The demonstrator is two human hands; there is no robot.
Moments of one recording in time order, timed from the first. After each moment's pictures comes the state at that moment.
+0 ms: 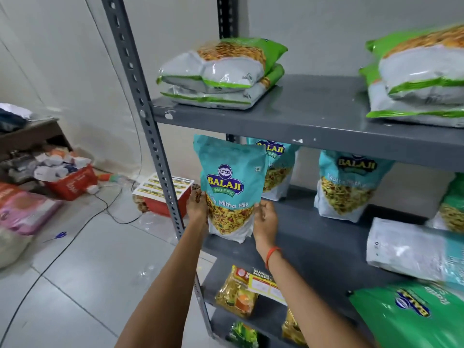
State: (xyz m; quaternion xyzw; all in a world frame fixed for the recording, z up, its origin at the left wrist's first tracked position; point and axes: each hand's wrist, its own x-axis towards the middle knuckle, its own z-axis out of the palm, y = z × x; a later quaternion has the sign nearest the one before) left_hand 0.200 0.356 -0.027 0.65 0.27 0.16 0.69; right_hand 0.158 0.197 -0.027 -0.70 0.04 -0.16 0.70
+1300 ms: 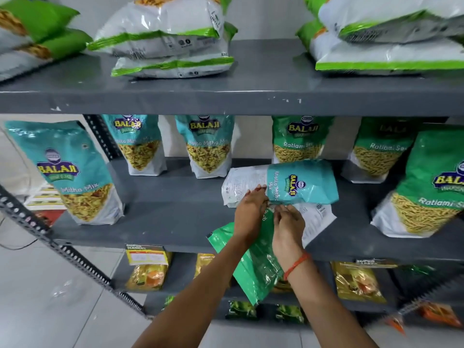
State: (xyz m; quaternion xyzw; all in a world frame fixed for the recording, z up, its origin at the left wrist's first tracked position) left_hand 0.061 -0.072 -0.044 0.88 -0.26 0.06 0.39; right_hand 0.023 -0.145 -0.034 -0.40 0.37 -0.25 0.80
